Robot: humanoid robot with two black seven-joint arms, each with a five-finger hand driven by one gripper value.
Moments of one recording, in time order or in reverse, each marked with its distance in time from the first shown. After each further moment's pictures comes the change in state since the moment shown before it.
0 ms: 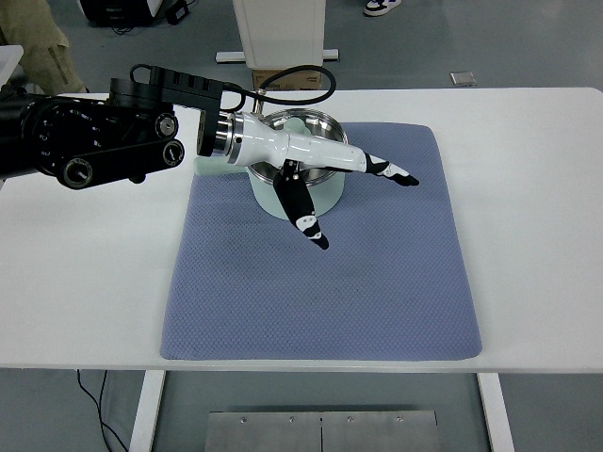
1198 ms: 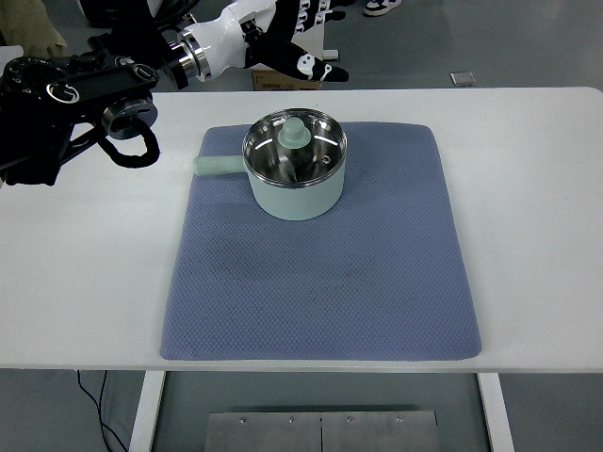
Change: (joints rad) left arm 0.067 -0.034 -0.021 0.274 -0.790 0.003 0.000; right arm 0.000 0.000 0.000 0.000 0.000 0.000 0.000
